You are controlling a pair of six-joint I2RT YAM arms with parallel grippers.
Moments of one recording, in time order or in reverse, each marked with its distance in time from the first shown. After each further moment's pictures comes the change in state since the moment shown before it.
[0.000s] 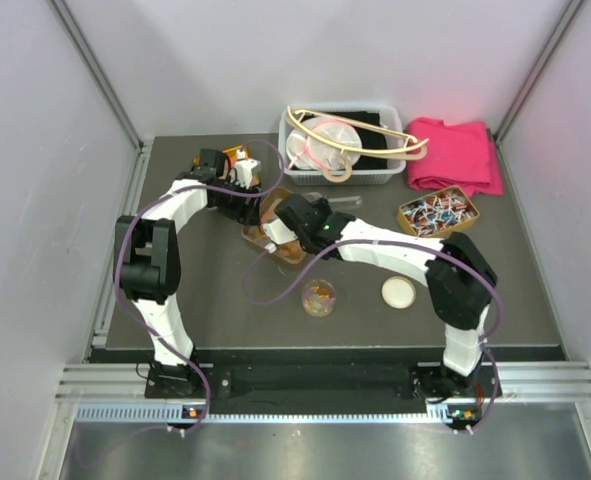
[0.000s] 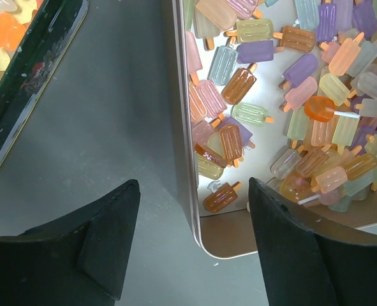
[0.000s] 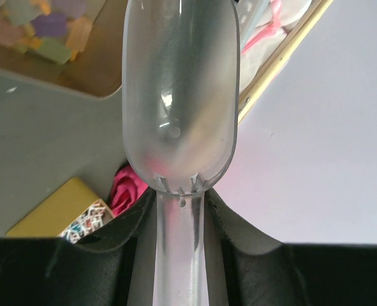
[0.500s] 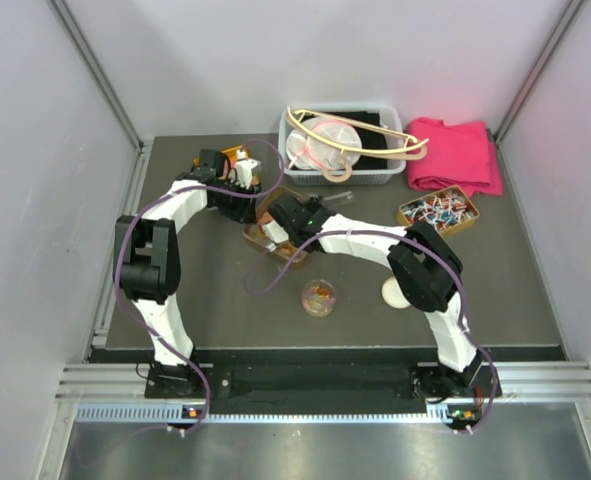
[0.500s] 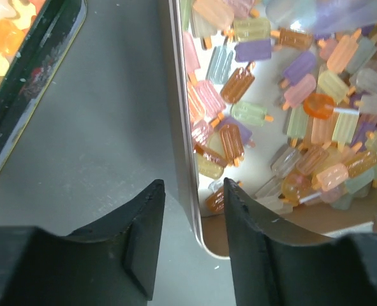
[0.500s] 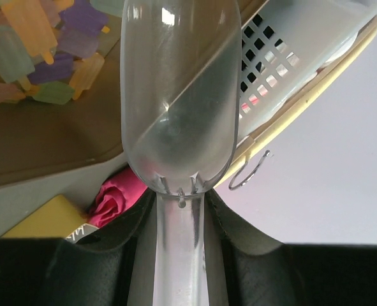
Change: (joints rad) left arm 0.002 0.000 -0.005 0.015 0.012 0.005; right arm -0.052 0.247 0.138 0.046 0.046 -0.113
